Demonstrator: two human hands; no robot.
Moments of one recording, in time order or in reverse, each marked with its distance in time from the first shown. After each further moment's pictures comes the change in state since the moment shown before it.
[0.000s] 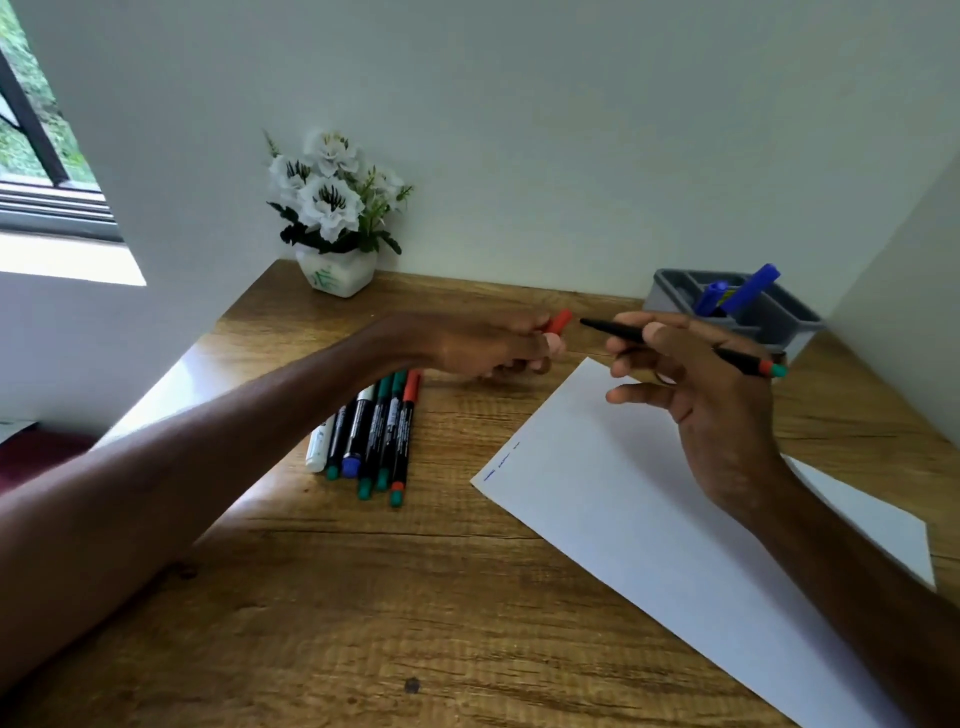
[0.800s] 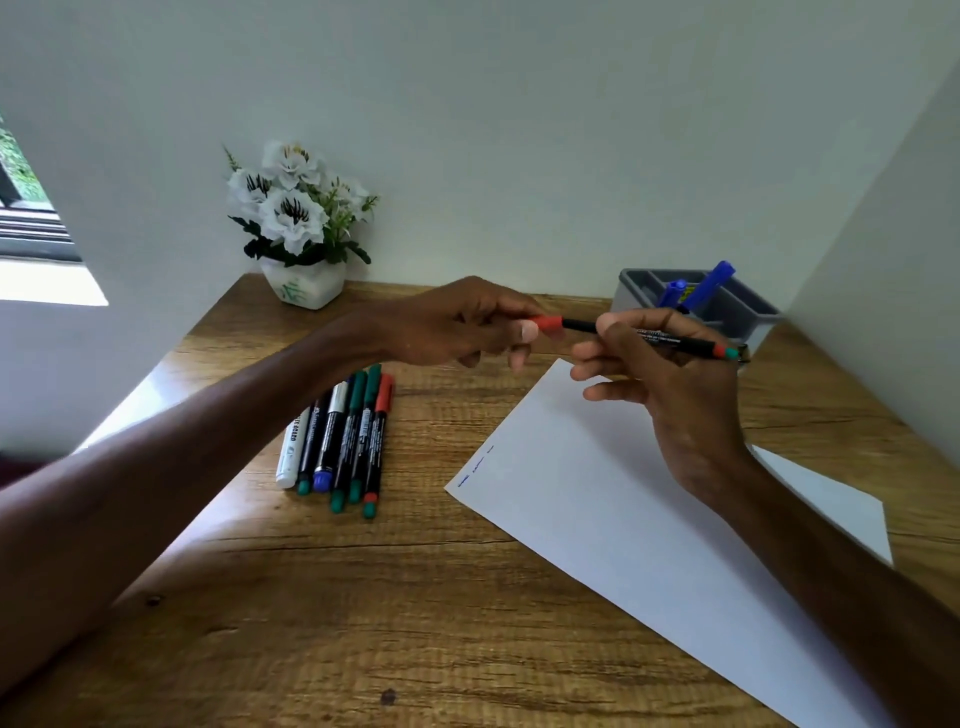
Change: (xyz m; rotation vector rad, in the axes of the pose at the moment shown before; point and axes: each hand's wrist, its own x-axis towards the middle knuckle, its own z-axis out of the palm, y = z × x) left_hand 0.009 0.006 -0.002 -0.063 0.099 0.141; right_hand 0.003 -0.001 -0.003 -0.057 0.056 -0.032
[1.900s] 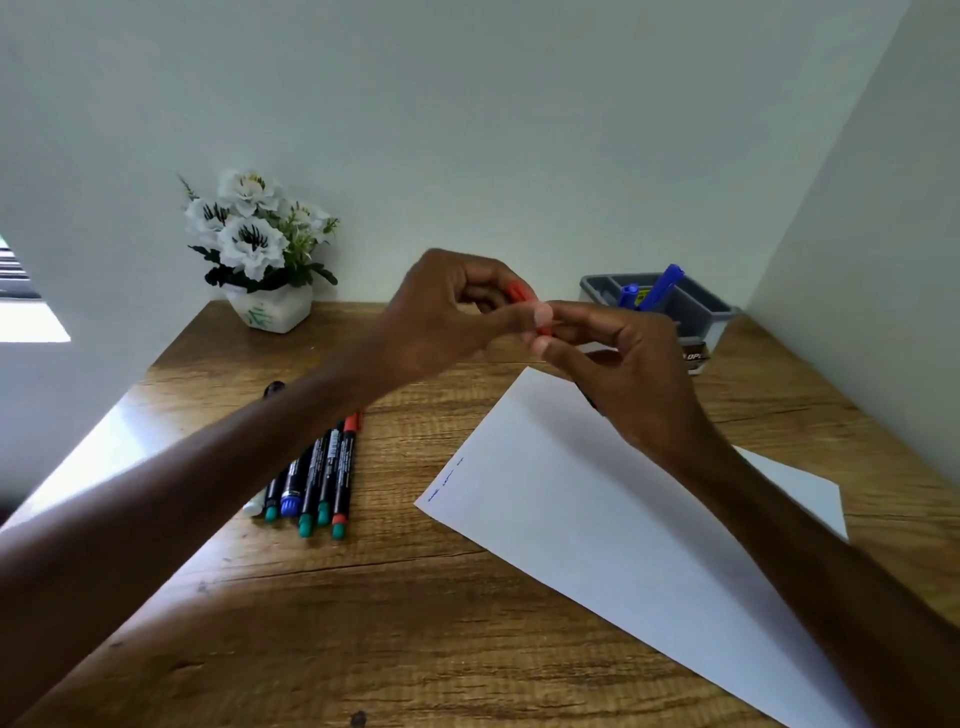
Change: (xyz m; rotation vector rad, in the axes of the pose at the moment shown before) left_hand 0.010 0.037 0.022 -0.020 0.521 0.094; right_hand 0.014 -0.004 -0.007 -0.513 -0.141 -0.277
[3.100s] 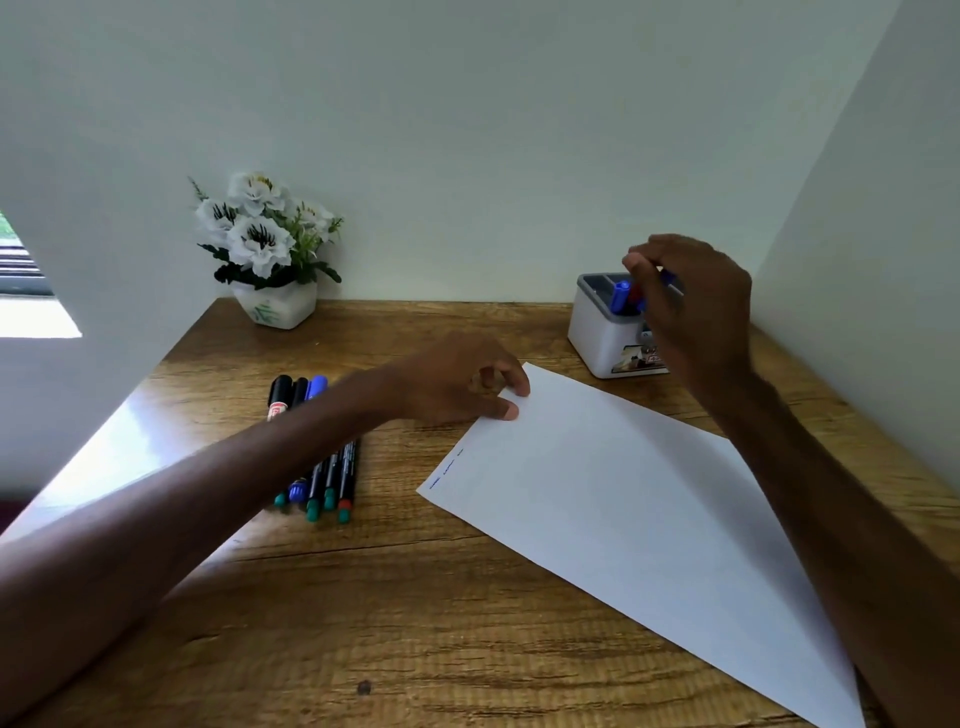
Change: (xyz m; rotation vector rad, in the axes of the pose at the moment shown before) left_hand -0.008 -0.051 0.014 0.533 -0.488 -0.059; right_hand 0.042 0.037 -0.054 -0.574 0.338 -0.258
